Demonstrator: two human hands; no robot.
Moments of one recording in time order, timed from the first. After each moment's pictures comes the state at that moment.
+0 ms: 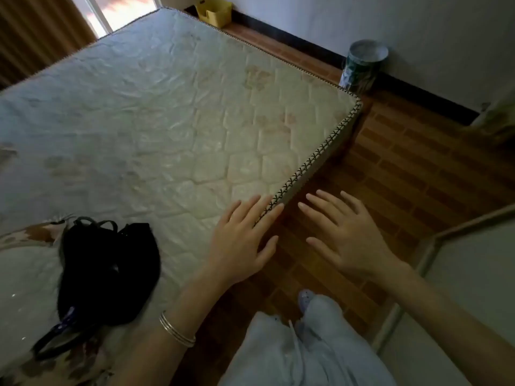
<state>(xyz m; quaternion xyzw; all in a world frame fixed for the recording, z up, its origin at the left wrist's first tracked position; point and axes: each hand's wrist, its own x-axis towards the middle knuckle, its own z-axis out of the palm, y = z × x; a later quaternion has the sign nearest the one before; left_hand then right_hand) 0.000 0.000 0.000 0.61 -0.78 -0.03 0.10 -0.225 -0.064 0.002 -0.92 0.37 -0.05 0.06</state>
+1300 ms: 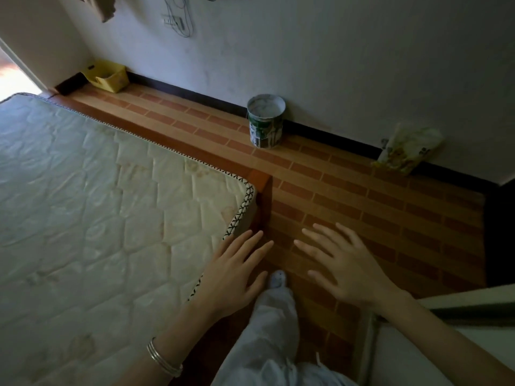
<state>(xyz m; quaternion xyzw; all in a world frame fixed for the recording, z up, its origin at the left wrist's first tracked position) -0.278 -0.484 -0.028 0.49 -0.86 -0.10 0.03 -0.534 -0.488 -0.020 -0.87 0.49 0.01 0.06</state>
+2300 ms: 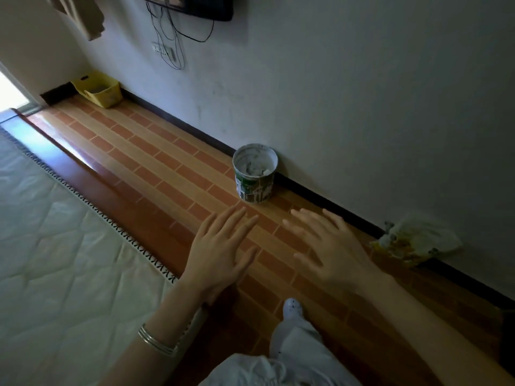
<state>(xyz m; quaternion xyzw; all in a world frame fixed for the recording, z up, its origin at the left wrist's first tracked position) -0.439 -0.972 -0.007 0.58 -0.81 -0.04 0.12 -0.687 -1.000 0.006 -0.90 0.43 -0.05 0.05</state>
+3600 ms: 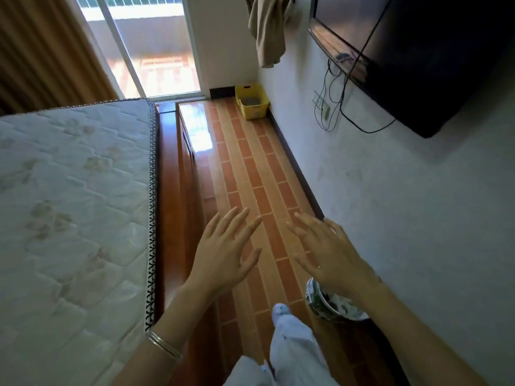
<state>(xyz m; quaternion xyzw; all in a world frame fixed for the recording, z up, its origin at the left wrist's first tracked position) -0.215 -1.378 0.004 0.83 -0.55 0.01 0.11 -0.380 -1.546 0.004 -0.98 0.15 -0.05 0.10</state>
